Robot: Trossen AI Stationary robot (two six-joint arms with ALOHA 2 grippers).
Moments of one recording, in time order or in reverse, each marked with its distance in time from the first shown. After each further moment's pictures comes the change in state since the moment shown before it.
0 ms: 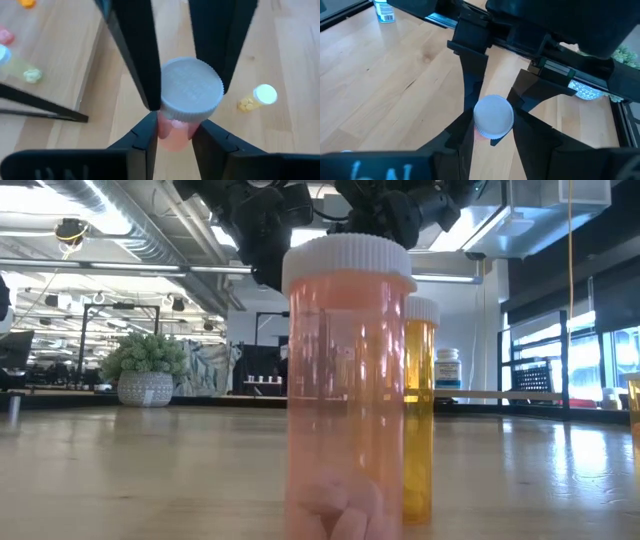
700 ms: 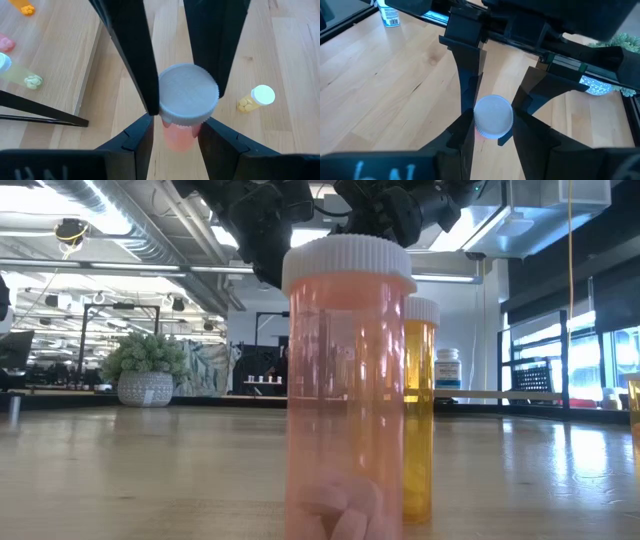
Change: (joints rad) left arm -0.020 0.000 0.000 0.005 -0.011 0.023; right arm 0.001 0.001 0.000 -0.007 -0.013 0.049
